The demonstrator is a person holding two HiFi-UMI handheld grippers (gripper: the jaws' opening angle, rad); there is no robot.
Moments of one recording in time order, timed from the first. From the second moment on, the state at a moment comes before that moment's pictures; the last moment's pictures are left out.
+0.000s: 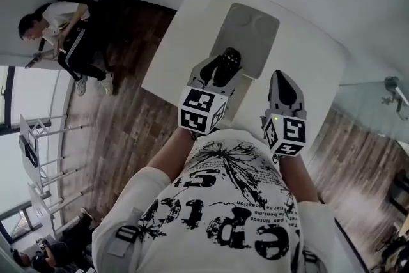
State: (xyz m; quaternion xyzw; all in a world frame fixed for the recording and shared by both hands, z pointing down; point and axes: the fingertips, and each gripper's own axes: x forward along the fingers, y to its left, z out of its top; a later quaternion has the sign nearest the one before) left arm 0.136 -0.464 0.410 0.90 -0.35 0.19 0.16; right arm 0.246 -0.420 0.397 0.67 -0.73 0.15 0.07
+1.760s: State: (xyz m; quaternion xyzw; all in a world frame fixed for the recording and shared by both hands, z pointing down) left arm 0.181 -0.447 0.280 0.96 -0.29 0.00 0.03; right arm 0.293 -0.391 0.297 0.73 -0.68 0.02 0.02
